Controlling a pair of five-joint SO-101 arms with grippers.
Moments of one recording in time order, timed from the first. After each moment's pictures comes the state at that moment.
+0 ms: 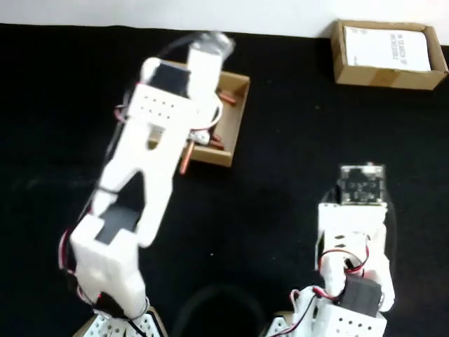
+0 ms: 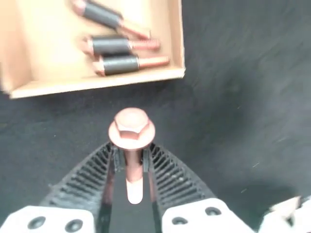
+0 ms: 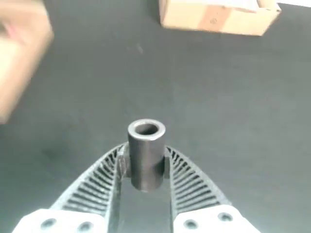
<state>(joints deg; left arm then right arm) 14.8 13.8 -37.4 100.7 7.4 9.0 -89.2 69.3 58.1 11.2</state>
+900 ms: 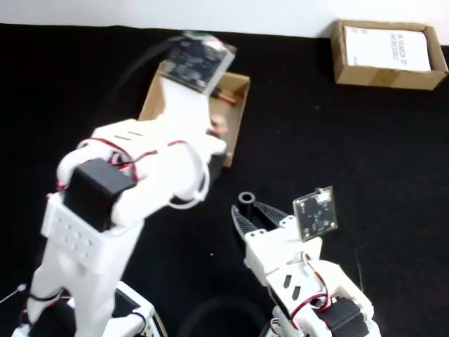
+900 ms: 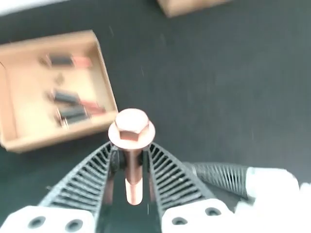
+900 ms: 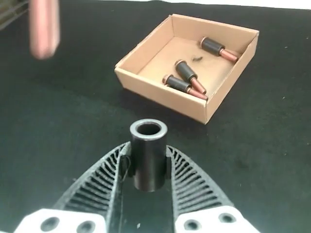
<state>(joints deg) 26.6 -30.2 -10.8 83.9 9.1 -34.7 -104.5 70.4 66.2 -11.3</state>
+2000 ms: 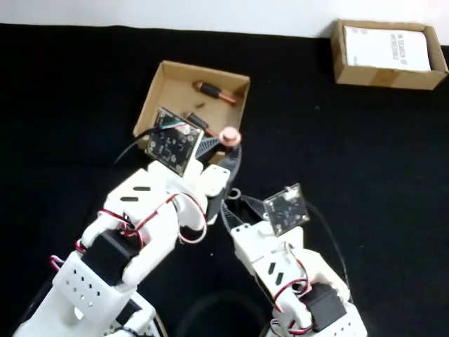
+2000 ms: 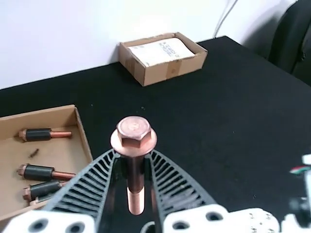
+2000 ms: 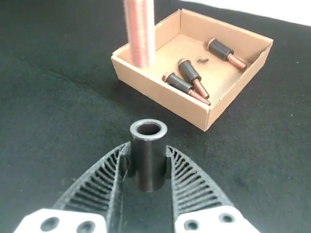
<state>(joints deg) 32.3 -61.5 43.9 40.0 8.7 -35.3 -104.5 84.2 50.6 -3.0</state>
